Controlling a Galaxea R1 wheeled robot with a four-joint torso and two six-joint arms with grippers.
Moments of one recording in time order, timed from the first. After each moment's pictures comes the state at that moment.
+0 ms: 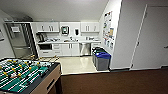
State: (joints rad) left arm 1.46 2.73 -2.23 0.05 -0.10 -0.08; right arm -1.52 2.79 -2.30 -0.22 -0.01 0.24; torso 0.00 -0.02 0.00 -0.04
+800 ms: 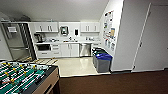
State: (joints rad) left arm 1.46 2.73 -2.23 0.05 -0.10 -0.08; right arm -1.52 2.79 -2.30 -0.22 -0.01 0.25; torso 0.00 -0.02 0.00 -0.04
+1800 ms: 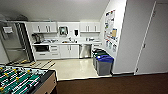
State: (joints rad) left arm 1.46 2.73 -2.23 0.05 -0.10 -0.08; right arm -1.52 2.77 -2.32 -0.17 0.06 0.27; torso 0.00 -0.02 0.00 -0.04
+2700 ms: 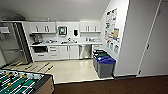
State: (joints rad) left arm 1.46 2.73 -2.23 0.05 -0.10 -0.08; right arm -1.52 2.81 -2.35 -0.09 0.04 0.18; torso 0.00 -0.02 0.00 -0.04
